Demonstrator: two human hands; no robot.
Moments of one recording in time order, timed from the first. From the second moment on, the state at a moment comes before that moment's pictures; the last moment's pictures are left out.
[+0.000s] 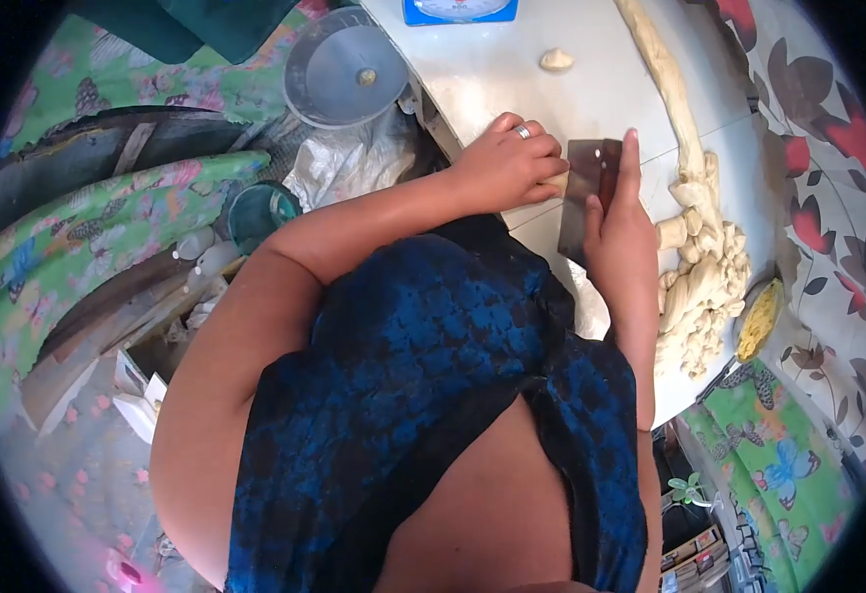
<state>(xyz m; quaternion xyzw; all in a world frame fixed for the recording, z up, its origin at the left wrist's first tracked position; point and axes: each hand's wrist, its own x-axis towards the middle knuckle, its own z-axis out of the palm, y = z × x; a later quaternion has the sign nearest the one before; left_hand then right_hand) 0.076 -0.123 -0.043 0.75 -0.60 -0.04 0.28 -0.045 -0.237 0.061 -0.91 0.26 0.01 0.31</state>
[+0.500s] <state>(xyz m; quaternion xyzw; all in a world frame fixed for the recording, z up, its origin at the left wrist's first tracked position) 0.092 -0.131 -0.024 0.79 -0.50 0.10 0.33 -0.079 -0.301 0.080 -0.77 0.31 -0.24 0.51</state>
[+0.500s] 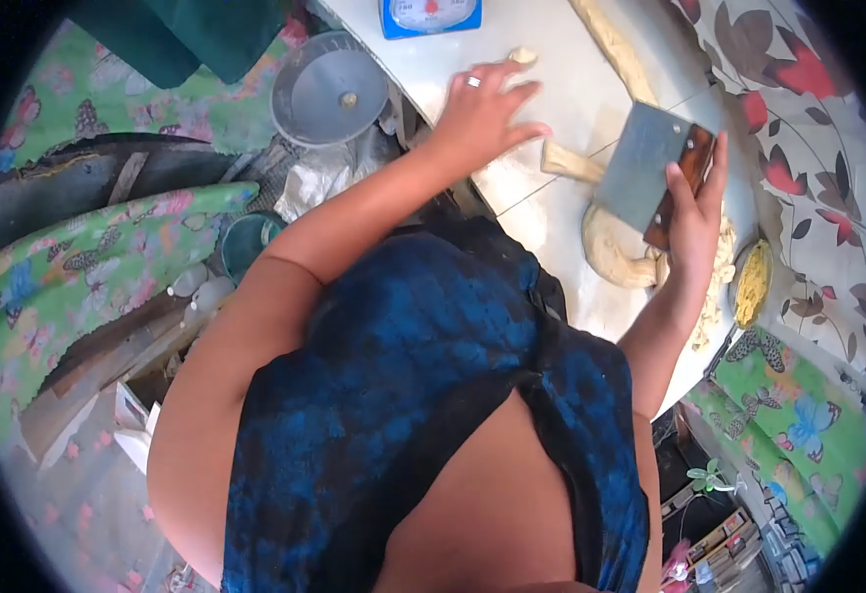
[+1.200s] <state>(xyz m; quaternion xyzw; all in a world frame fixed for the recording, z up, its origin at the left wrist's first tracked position) 0.067 -0.131 -0.050 0.68 -0.60 -0.14 0.39 -0.082 -0.258 0.067 -0.88 0.28 -0.16 0.36</state>
